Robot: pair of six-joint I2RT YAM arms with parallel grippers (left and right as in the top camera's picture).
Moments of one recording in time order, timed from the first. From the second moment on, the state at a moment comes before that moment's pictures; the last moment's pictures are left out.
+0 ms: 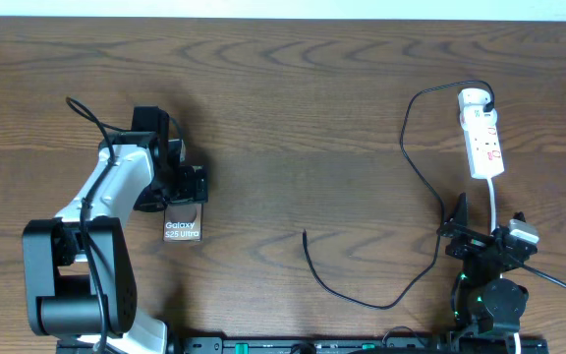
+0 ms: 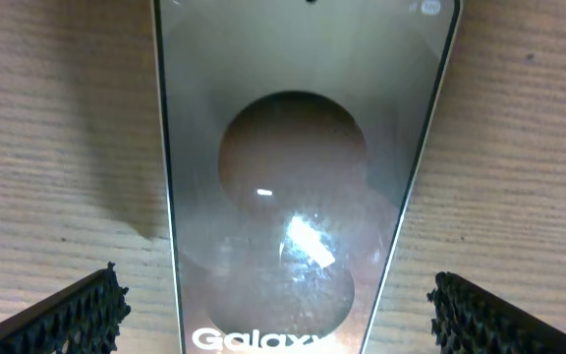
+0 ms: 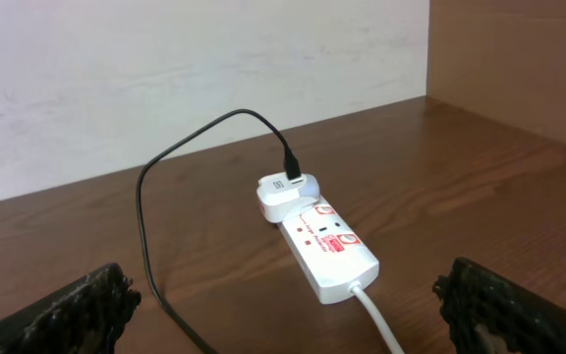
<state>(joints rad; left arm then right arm) 0.01 1.73 1.06 -0.86 0.09 -0.08 -0.06 0.01 0.01 -0.05 0.23 0.17</state>
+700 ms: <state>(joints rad) -0.08 1.73 1.06 -0.77 -0.01 -0.09 -0.06 0.01 0.01 -0.05 0.23 0.17</state>
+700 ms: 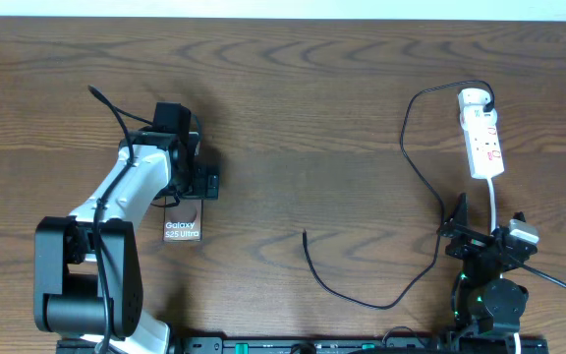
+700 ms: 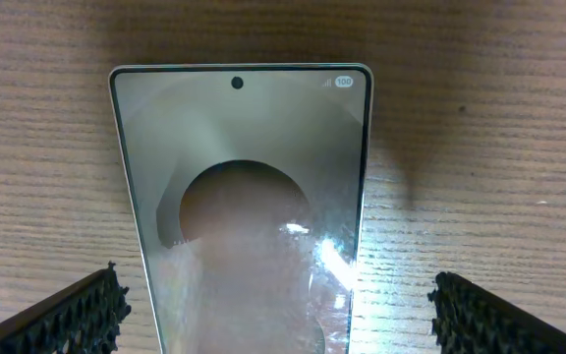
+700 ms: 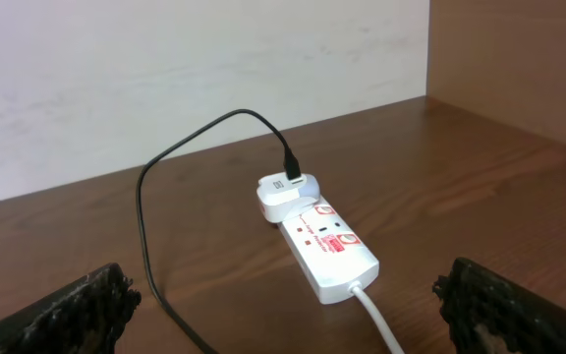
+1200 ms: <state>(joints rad) -0.08 1.73 0.97 -0.71 -0.01 -0.12 -0.06 0.01 0.01 -0.05 0.23 0.17</state>
